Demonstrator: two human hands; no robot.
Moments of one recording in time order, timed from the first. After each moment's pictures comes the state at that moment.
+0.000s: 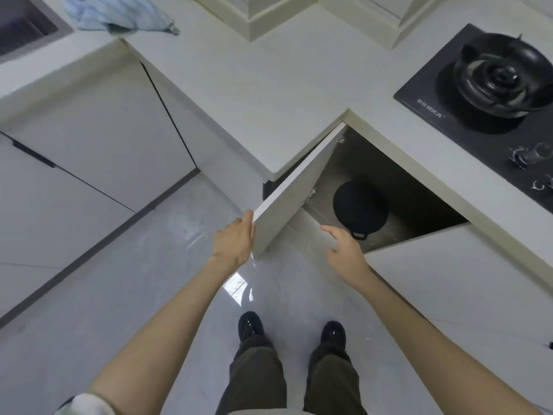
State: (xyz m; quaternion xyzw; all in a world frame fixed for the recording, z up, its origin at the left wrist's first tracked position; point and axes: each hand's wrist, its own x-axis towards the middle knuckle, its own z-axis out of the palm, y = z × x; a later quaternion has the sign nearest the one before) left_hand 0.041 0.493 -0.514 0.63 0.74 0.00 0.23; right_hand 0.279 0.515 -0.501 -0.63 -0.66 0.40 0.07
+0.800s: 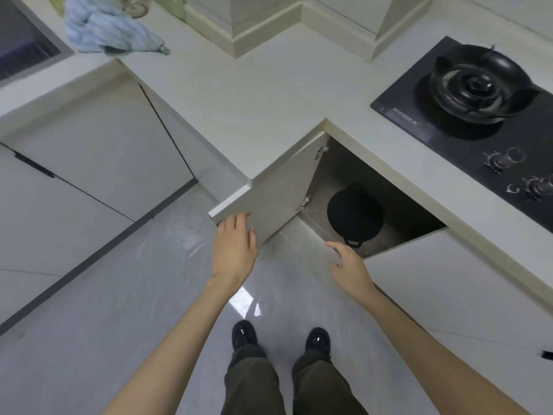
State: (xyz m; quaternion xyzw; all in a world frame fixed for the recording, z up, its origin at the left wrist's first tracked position) left_hand 0.108 0.477 -0.469 0.57 0.78 0.19 0.18; right_hand 0.345 0.505 -0.504 -0.63 -0.65 0.41 0.08
